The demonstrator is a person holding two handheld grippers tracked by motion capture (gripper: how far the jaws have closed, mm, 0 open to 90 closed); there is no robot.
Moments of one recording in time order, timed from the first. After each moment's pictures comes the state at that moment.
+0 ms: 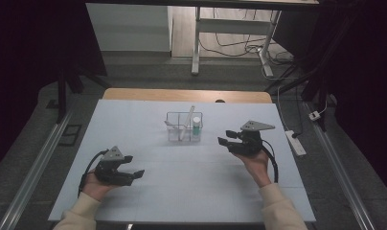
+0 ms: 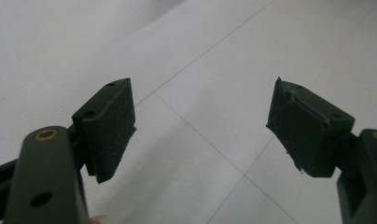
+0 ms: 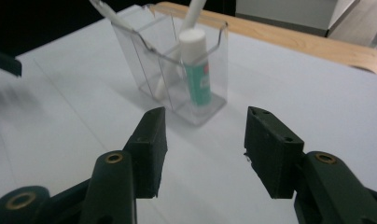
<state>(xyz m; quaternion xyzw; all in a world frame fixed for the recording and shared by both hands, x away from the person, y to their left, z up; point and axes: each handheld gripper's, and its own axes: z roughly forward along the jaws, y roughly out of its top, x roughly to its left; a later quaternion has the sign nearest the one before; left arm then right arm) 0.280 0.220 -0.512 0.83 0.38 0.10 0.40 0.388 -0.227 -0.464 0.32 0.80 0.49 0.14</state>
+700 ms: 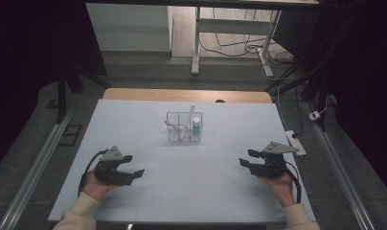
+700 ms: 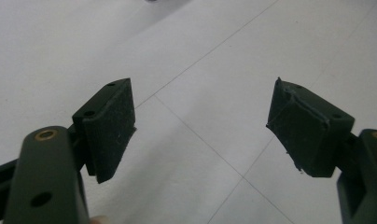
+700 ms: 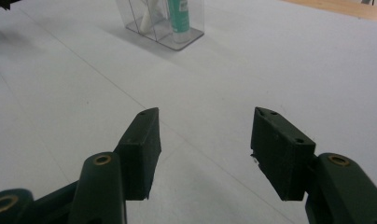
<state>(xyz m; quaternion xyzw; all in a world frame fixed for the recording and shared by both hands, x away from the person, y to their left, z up) 0.279 0.220 -0.510 0.83 0.38 0.10 0.40 0.341 -0.294 -0.487 0.33 0.81 0.46 0.15</state>
